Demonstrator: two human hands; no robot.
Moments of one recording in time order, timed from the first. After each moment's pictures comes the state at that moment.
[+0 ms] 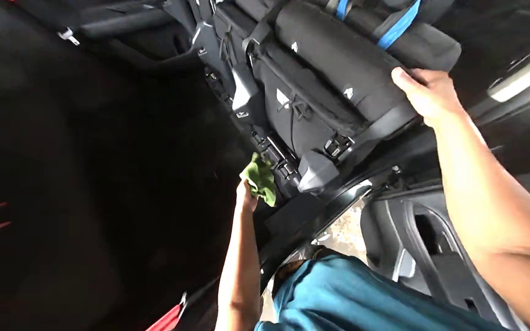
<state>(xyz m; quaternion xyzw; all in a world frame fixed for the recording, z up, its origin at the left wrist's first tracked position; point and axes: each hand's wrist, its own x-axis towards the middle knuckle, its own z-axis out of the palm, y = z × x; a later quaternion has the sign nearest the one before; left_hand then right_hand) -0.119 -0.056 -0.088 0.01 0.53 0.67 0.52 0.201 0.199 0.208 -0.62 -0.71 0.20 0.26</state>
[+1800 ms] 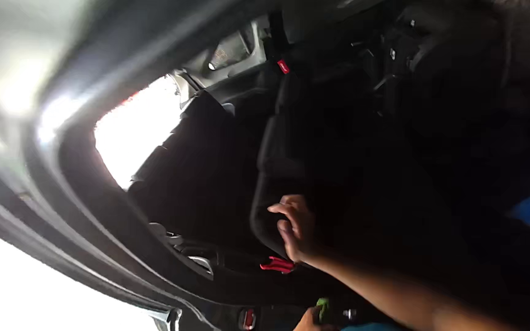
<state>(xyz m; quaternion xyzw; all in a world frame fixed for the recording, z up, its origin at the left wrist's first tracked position) -0.017 -0.386 -0.010 0.14 0.73 0.45 0.50 -0.129 -0.194 0.143 0.10 -0.67 0.56 0.48</state>
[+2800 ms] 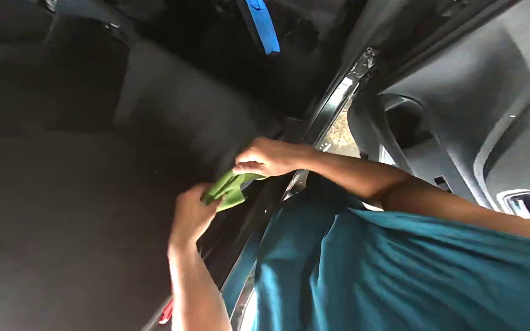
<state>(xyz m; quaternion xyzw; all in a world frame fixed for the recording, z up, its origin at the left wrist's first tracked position) -0.083 -0.116 0.096 0.56 0.75 0.07 0.34 0.148 0.028 0.044 -0.12 -0.82 0.51 0.22</state>
